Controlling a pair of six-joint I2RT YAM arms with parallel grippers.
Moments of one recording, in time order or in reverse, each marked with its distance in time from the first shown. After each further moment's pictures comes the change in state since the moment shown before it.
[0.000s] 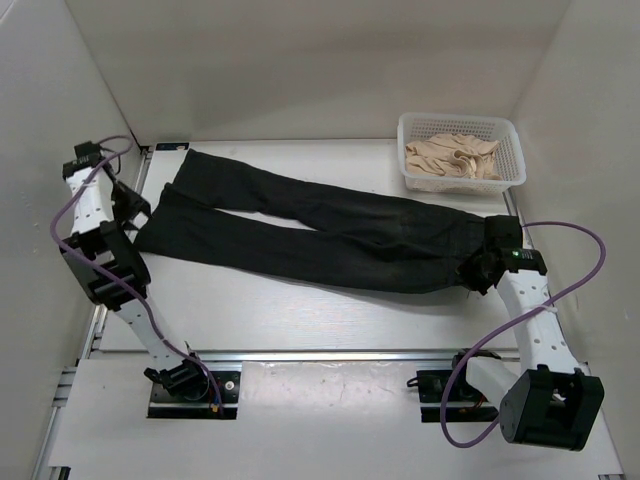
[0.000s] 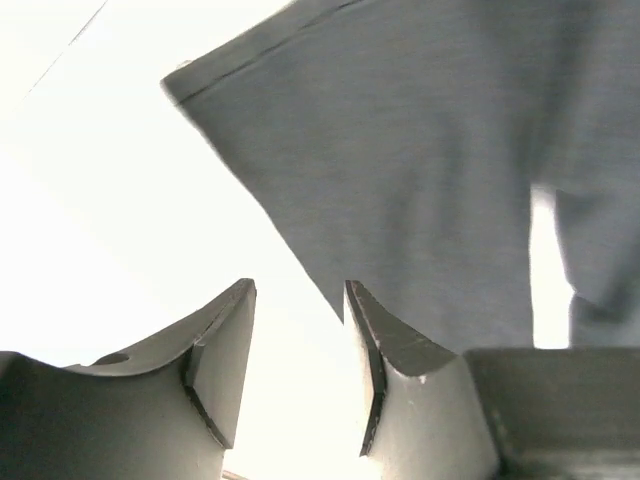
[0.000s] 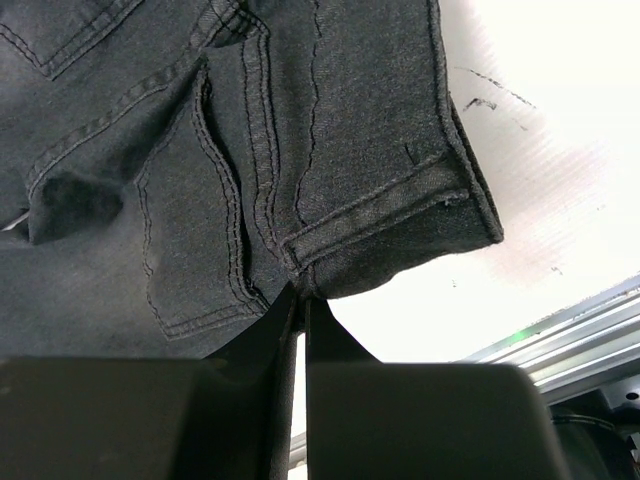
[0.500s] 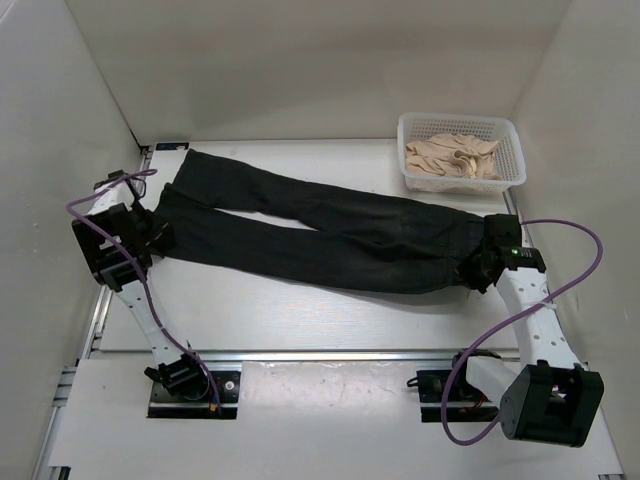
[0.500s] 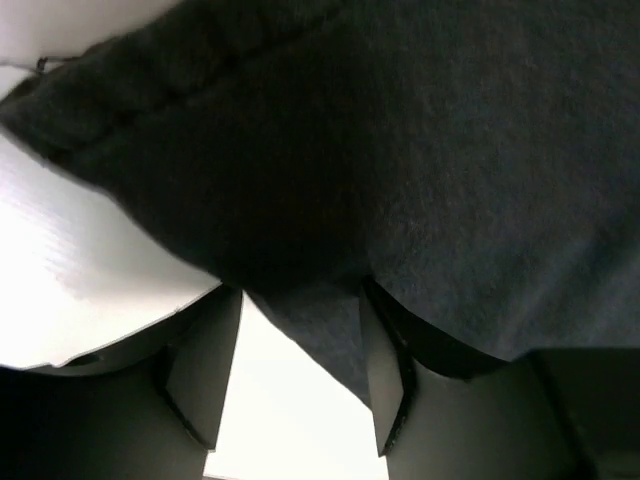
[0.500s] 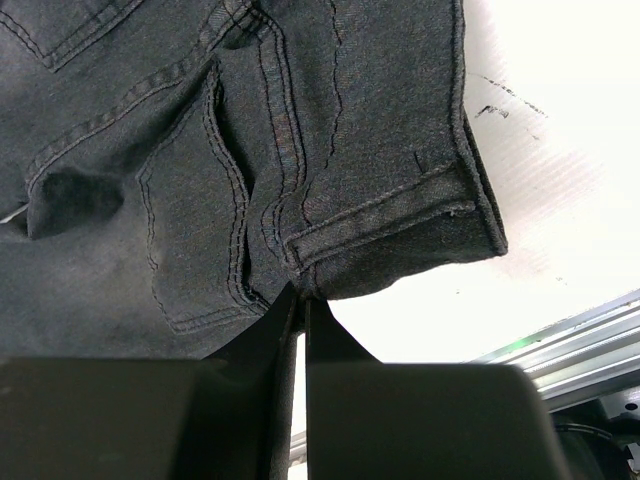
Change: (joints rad) left arm -0.012 0.180 -0.182 0.115 0.011 -0.040; right arm 0.000 0.019 0.000 0.020 -0.018 -0.025
